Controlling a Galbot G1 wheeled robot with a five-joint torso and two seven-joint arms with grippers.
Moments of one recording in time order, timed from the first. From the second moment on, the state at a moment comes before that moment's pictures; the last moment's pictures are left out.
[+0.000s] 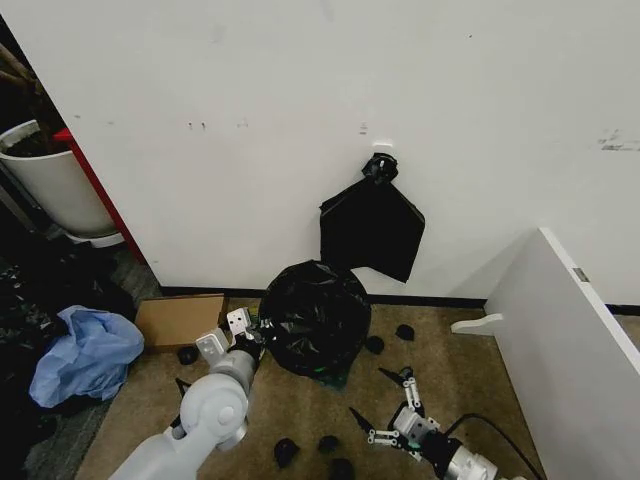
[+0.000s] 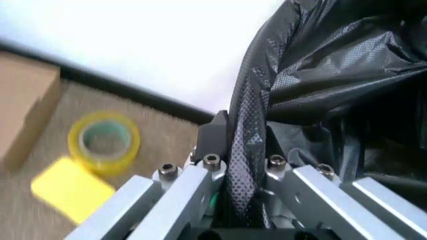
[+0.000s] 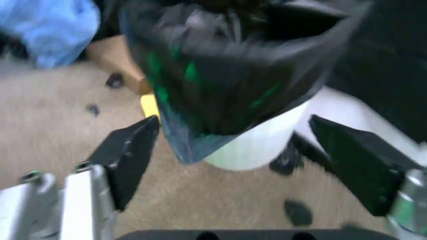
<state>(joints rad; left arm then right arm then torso) 1.19 -1.04 -0.05 -1.98 -0.91 0.11 -0.56 -1.70 0.80 0.18 2.12 0.18 0.11 0.04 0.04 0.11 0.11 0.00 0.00</state>
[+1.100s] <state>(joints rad) 1.21 -1.12 0.11 -1.93 -0.49 0.02 -0.46 -1.21 0.98 -0.04 2.22 0.99 -0.50 0.62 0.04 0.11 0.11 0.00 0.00</state>
